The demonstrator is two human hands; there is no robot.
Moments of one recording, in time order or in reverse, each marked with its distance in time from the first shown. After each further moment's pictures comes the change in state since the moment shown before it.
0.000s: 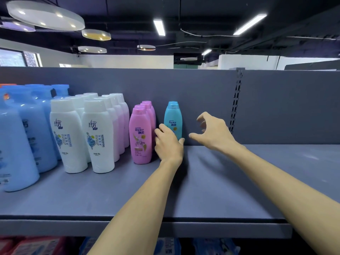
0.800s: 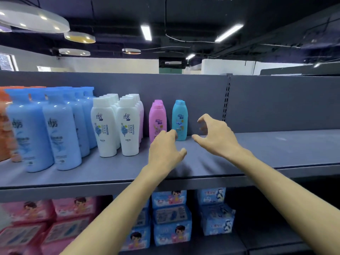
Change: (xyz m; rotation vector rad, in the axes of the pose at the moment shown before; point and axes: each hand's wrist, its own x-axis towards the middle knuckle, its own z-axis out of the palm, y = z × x) left_hand -0.082 -0.061 -0.155 0.034 -0.284 0.414; right_hand -0.129 -0.095 -0.025 -0.185 0.086 0.023
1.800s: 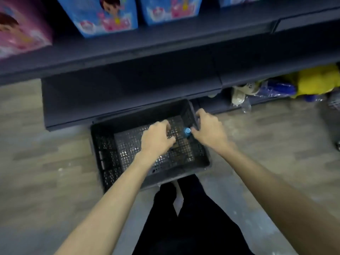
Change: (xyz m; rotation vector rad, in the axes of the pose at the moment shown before) left_hand -0.415 -0.184 0.242 -0.027 -0.995 -0.374; right_hand -0.463 0.083 0.302 -0.014 -0.843 0.561
